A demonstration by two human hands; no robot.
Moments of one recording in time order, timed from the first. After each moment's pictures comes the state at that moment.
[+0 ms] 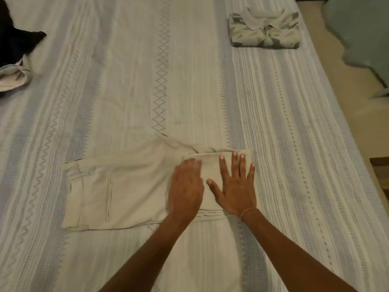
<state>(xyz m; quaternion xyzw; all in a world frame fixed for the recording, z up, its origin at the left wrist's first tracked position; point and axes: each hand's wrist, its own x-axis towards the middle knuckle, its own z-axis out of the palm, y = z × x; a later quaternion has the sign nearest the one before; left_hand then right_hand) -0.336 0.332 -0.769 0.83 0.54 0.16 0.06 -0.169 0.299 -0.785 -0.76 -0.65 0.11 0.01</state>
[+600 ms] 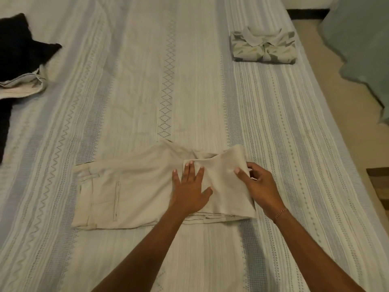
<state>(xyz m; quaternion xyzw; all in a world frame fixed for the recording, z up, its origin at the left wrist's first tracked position) -0.341 0.354 -0.743 0.79 0.53 -0.12 0.28 -0.136 0.300 -0.684 -0.73 -0.34 0.45 0.39</state>
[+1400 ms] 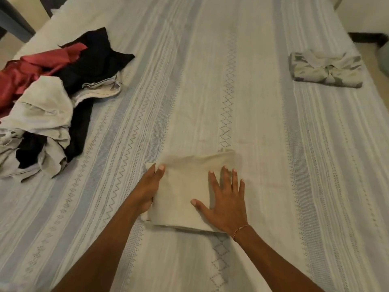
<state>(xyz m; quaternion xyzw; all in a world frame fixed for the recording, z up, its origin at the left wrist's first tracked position) -0.613 0.411 -0.688 0.35 0.62 0.30 0.64 -0.383 0.339 -0.727 -0.70 -0.70 0.17 0.05</state>
